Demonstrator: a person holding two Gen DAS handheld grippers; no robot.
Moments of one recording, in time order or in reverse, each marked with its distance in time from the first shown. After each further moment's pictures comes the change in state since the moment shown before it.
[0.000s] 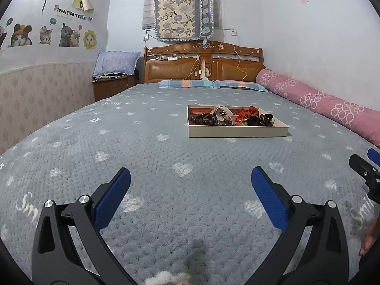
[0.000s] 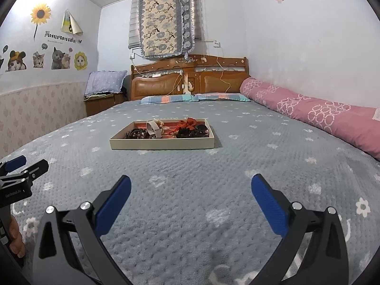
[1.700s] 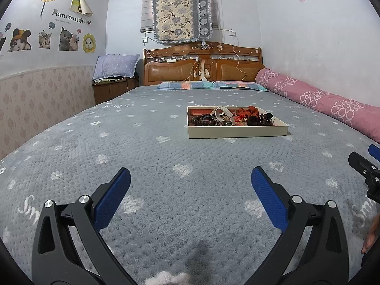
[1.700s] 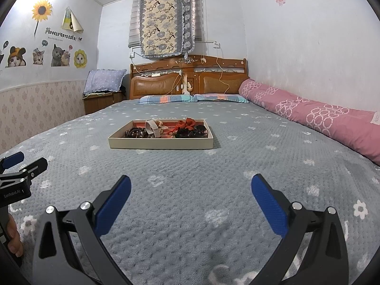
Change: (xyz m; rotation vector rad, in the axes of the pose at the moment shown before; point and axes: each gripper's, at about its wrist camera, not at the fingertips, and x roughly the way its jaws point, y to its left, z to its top) left arm -0.002 -0.001 0.001 0.014 -0.005 0.005; right arm 0.001 -0.002 -0.002 -0.006 0.000 -0.007
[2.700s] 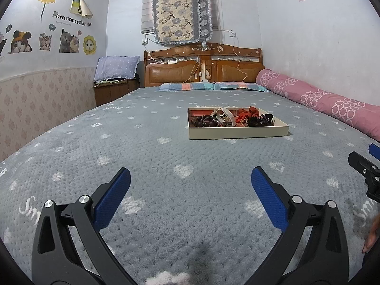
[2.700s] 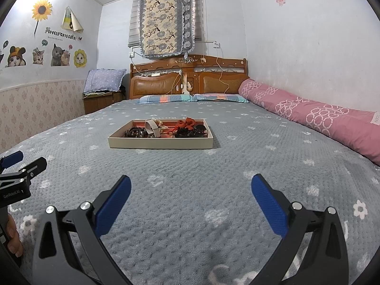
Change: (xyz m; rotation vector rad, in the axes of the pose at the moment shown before) left arm 0.000 0.001 0.001 0.004 -0.005 0.002; right arm 0.000 0.001 0.000 -0.003 0.001 0.000
